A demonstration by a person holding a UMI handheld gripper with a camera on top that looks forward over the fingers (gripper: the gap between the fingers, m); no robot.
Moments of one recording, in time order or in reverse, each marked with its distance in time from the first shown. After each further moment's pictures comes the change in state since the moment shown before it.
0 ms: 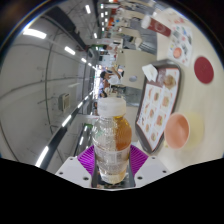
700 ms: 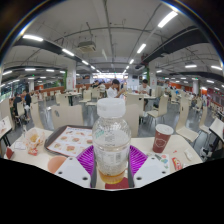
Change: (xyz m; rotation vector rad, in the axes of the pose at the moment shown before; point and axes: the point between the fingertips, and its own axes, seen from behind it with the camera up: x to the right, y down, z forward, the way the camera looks) arm 0.095 -0.220 -0.074 0.074 0.422 -1.386
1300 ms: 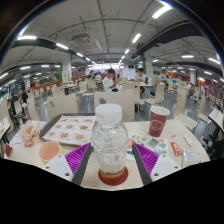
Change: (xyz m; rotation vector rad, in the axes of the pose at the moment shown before) arm 0.023 0.067 0.001 -0.106 0.025 0.049
